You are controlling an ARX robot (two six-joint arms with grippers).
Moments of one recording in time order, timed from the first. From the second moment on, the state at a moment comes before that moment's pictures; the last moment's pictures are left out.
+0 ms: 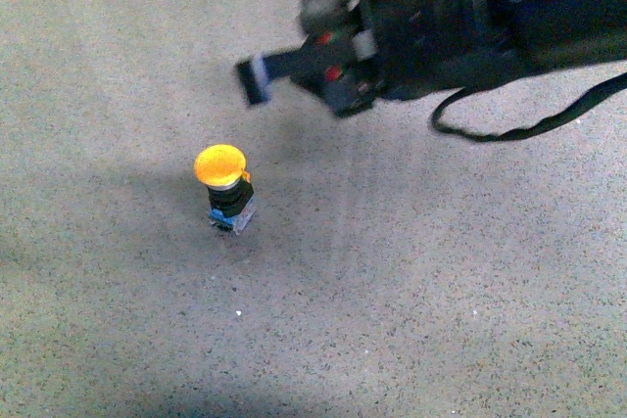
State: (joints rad) left arm 0.00 0.02 0.01 0.00 0.00 -0.01; right arm 0.40 1.71 0.89 0.26 -0.23 0.04
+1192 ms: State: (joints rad) left arm 0.00 0.02 0.01 0.00 0.00 -0.01; right arm 0.00 0.77 0.02 0.74 0.00 0.01
